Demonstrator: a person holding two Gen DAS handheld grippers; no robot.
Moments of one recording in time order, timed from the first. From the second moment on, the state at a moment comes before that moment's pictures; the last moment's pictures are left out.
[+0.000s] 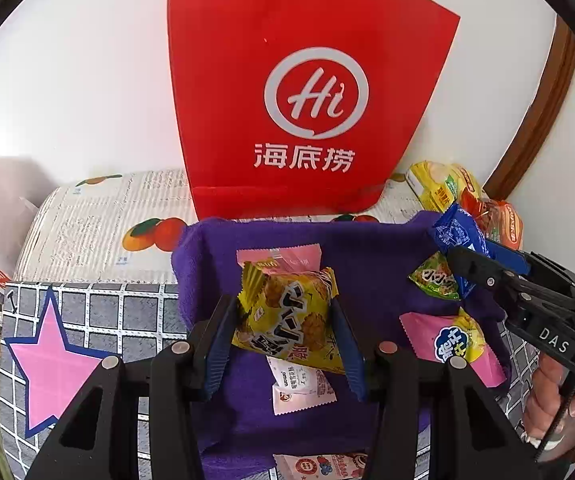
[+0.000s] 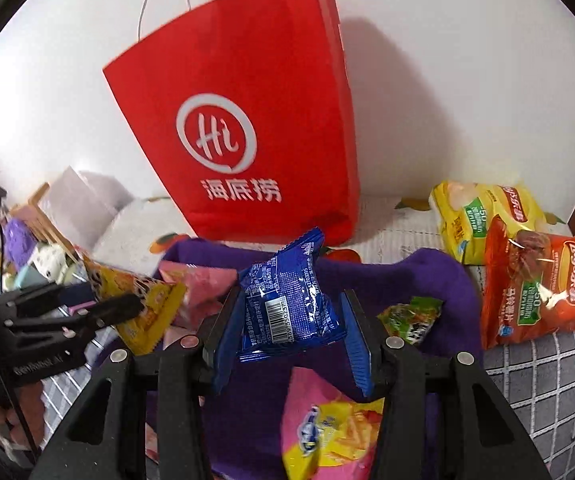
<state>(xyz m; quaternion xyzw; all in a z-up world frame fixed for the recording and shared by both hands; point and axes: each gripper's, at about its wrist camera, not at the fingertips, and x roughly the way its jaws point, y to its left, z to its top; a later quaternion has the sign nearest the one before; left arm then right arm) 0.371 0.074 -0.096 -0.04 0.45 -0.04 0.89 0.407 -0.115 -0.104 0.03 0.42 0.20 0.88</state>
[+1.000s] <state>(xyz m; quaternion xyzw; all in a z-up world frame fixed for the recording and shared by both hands) 0.369 0.070 -0.095 -0.03 0.45 -0.03 0.89 0.422 -0.119 -0.150 0.01 0.51 0.20 0.84</state>
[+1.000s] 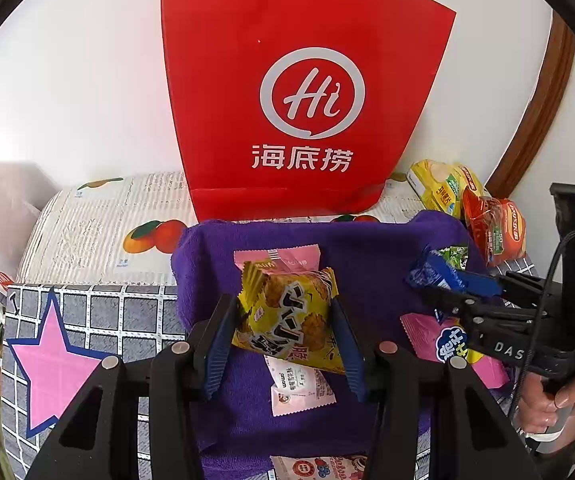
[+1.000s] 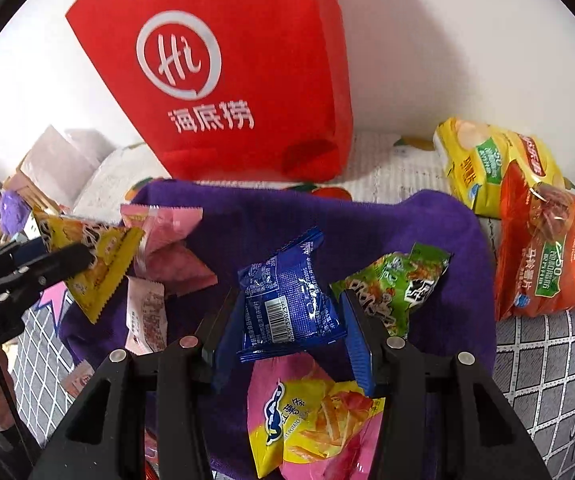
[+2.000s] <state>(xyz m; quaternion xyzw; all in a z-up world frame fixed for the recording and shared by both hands) 0.377 0.059 -0.116 -0.03 0.48 -0.04 0.87 0.421 -0.127 -0.138 0.02 0.51 0.20 0.83</state>
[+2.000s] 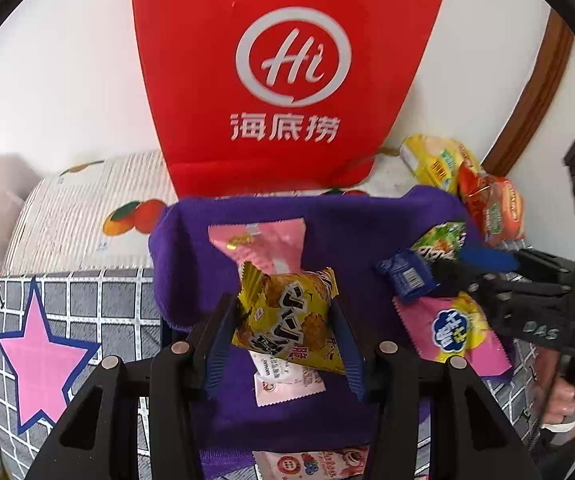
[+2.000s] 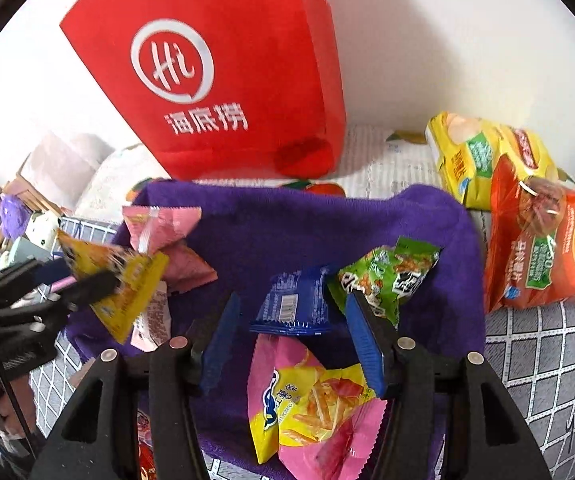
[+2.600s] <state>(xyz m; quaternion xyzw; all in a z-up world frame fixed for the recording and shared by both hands) 0.380 0.042 -0.135 0.00 0.52 -0.06 0.85 0.424 -0.138 -0.126 0.03 0.50 0.18 0.85</state>
